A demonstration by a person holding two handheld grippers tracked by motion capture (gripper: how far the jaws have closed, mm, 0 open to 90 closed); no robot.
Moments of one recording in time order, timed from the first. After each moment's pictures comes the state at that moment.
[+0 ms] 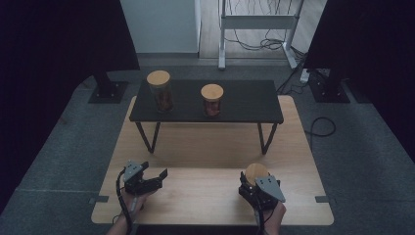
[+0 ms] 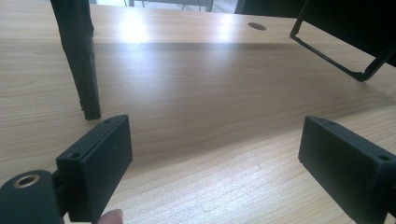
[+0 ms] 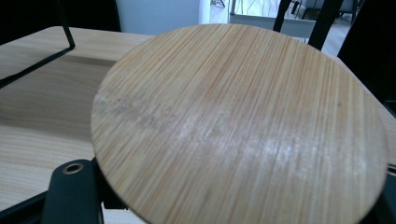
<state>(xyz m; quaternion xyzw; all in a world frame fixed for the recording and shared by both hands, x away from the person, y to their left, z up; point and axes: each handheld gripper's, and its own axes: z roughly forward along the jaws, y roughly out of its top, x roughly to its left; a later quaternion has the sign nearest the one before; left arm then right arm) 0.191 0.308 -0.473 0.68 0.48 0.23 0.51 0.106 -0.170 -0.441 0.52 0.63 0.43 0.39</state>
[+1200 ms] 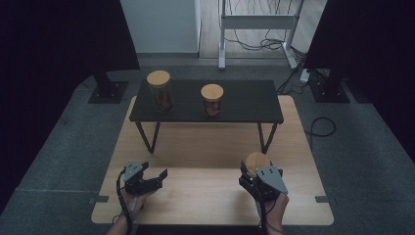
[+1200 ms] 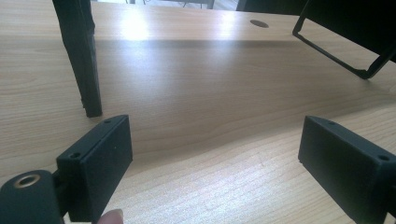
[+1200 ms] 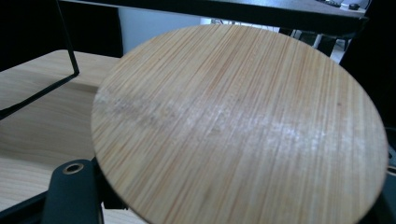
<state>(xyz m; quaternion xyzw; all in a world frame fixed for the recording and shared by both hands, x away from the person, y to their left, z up) 0.192 0.307 -0.474 0.68 0.48 0.23 0.50 0.112 -0.170 -0.410 0.49 0.62 0.44 0.42</state>
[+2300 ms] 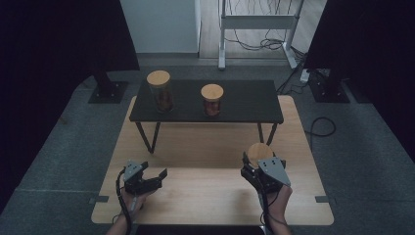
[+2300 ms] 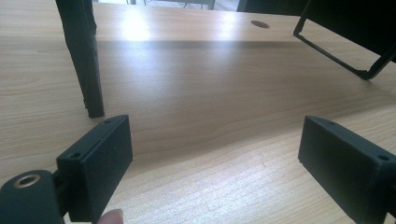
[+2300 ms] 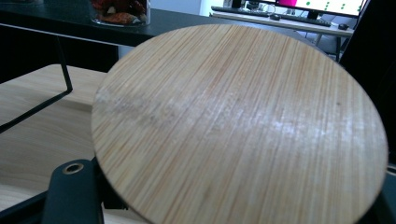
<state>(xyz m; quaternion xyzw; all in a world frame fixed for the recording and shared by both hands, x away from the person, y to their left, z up) 0.192 0.308 -0.474 0.68 0.48 0.23 0.50 0.122 -0.171 -0.391 0.48 0.62 0.45 0.44</state>
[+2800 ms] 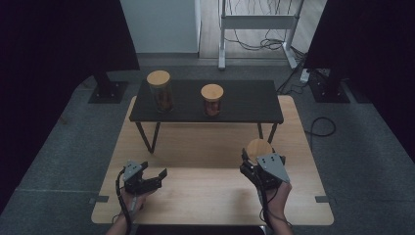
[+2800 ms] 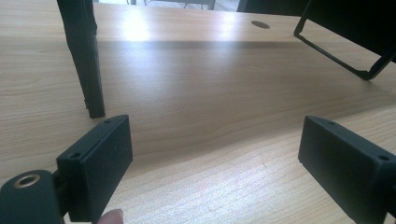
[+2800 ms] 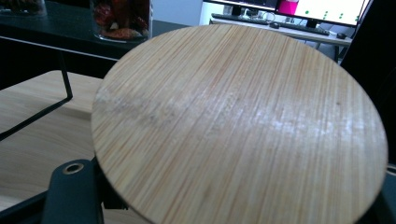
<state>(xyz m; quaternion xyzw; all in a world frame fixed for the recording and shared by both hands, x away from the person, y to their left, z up) 0.192 0.308 -0.474 0.68 0.48 0.23 0.50 0.126 -0.168 -0.383 0.47 0.61 0.45 0.45</state>
